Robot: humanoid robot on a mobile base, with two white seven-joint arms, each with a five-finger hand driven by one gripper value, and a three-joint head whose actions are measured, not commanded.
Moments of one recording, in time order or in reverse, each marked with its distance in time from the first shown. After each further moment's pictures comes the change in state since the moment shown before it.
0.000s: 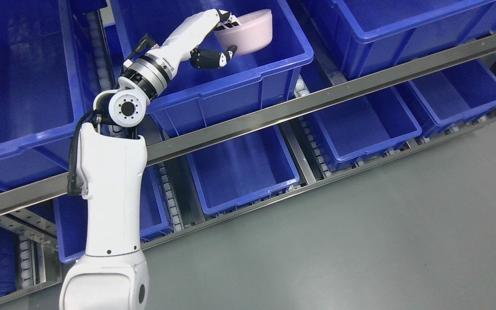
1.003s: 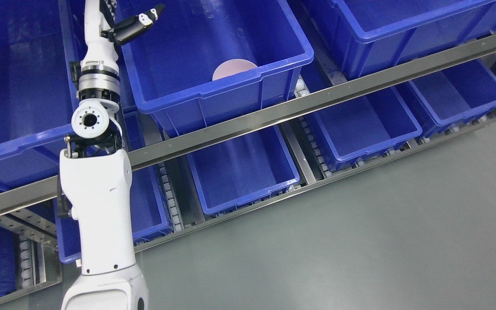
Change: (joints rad) left arm 0.106 -0.001 0.129 -0.088 0.664 0.338 0.602; right arm 0.000 0.000 0.000 0.000 0.000 0.000 0.000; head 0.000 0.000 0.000
